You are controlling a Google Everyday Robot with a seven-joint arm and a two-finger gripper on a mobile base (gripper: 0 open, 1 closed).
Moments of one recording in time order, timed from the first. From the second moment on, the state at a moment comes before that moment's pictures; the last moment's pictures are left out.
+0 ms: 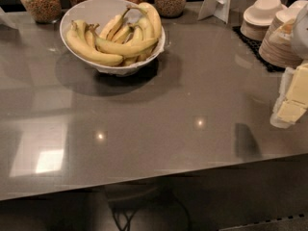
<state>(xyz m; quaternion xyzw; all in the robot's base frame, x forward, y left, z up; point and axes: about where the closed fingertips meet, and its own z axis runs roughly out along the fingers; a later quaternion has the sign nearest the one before) 0.438 -0.217 0.976 -0.60 0.78 -0.03 0.16</state>
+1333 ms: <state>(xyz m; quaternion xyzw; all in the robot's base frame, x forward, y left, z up) 0.506 -0.141 0.976 -0.62 0.72 0.03 0.30</state>
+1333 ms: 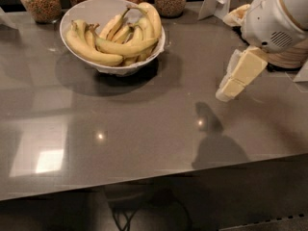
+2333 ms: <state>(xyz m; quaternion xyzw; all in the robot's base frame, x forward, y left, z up) 0.579 -0.039 0.968 -0.68 0.64 0.06 0.34</state>
